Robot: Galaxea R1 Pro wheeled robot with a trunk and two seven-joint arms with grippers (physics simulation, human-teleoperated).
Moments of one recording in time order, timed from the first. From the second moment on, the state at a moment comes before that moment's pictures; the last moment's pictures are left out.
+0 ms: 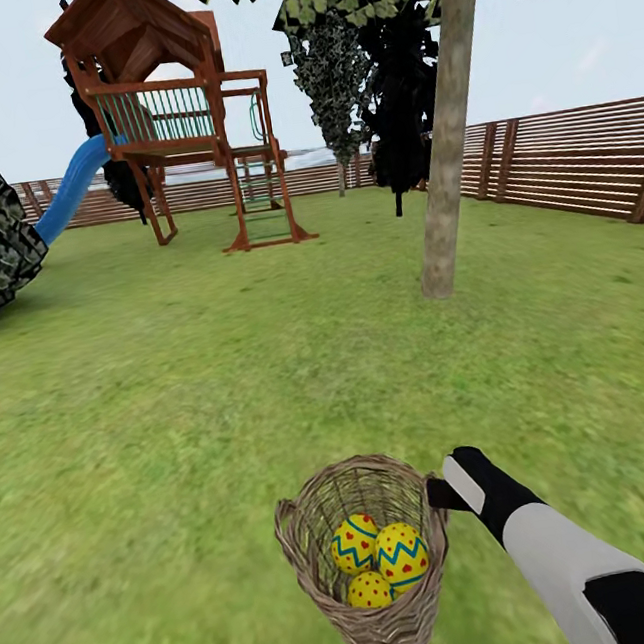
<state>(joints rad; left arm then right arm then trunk) 0.10 0.52 0.72 -1.36 0.20 0.58 -0.22 -0.83 0.04 0.07 -0.44 -0.42 0.72 -0.37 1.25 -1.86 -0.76</state>
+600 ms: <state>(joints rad) 0.10 0.53 0.72 -1.35 0.20 0.58 -0.22 -0.83 0.05 0.10 -0.44 -0.42 0.72 -0.37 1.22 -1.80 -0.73</state>
